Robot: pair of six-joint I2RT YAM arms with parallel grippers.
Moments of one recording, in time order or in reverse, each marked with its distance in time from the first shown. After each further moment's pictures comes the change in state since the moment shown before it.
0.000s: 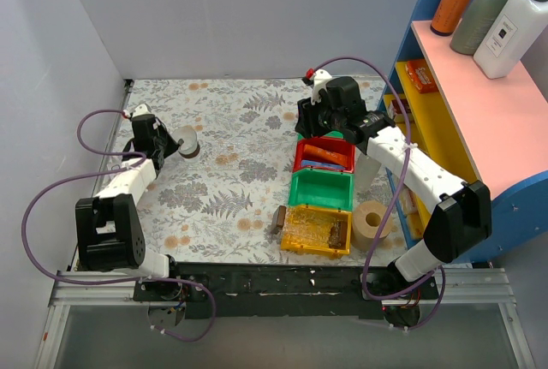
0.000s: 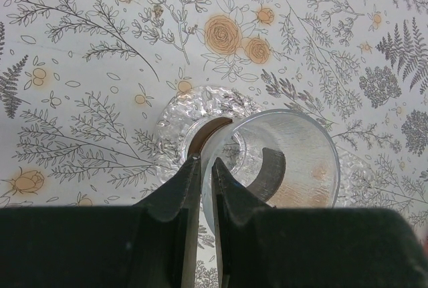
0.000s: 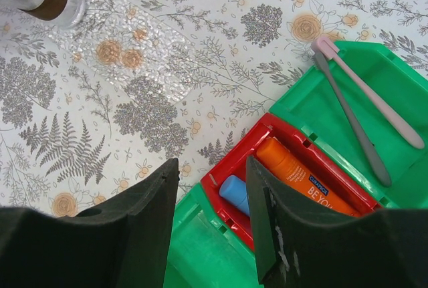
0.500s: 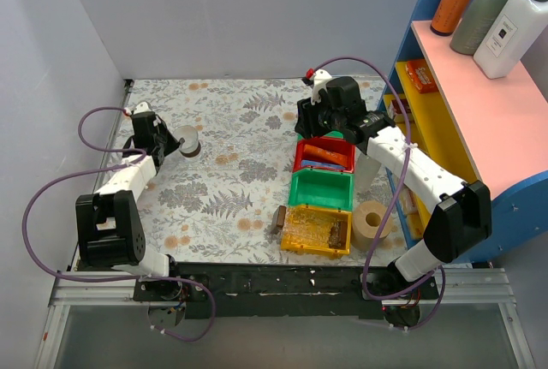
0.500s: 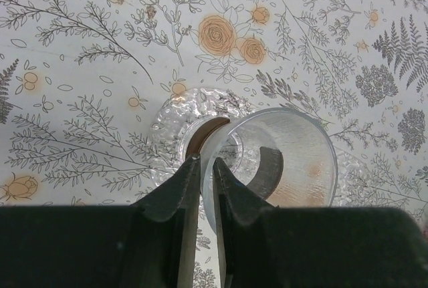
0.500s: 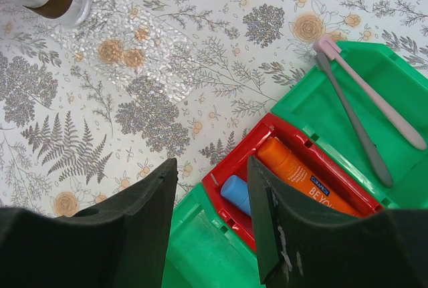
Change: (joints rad) left arm 0.000 0.027 0.034 -0.022 0.015 0.005; right arm -0.001 0.000 0.000 0.000 -0.010 0.000
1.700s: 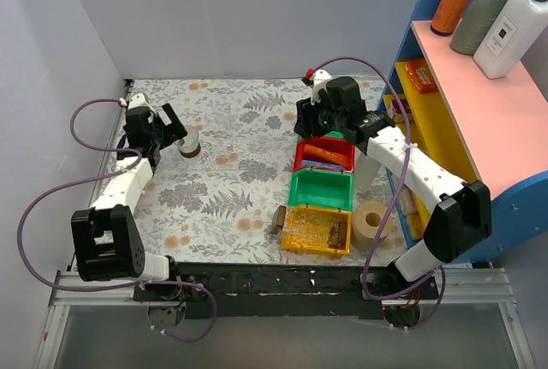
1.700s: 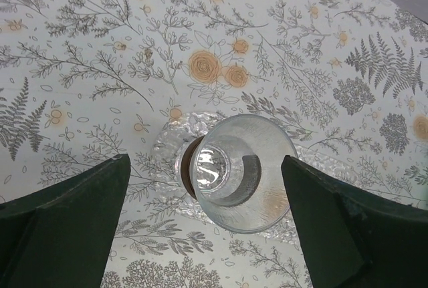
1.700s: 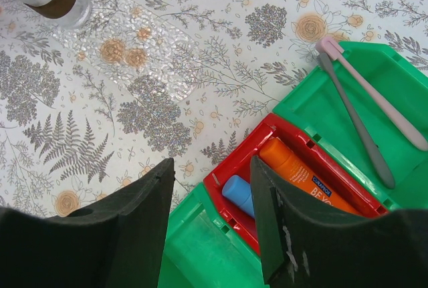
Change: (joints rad) left arm 0.000 -0.073 0.027 -0.016 -0.003 0.076; right arm 0.000 0.000 0.000 0.000 -0.007 0.000
